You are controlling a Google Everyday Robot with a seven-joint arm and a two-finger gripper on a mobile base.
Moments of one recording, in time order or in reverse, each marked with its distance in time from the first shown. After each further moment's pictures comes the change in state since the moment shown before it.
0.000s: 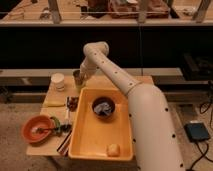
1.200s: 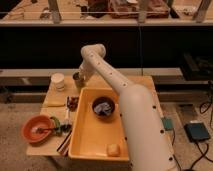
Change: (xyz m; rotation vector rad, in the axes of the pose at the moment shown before) arm 0.008 0.000 0.030 -0.039 -0.007 0.019
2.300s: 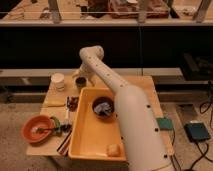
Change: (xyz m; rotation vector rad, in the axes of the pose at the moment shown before) arm 0.002 0.009 0.017 -0.032 -0.014 0.034
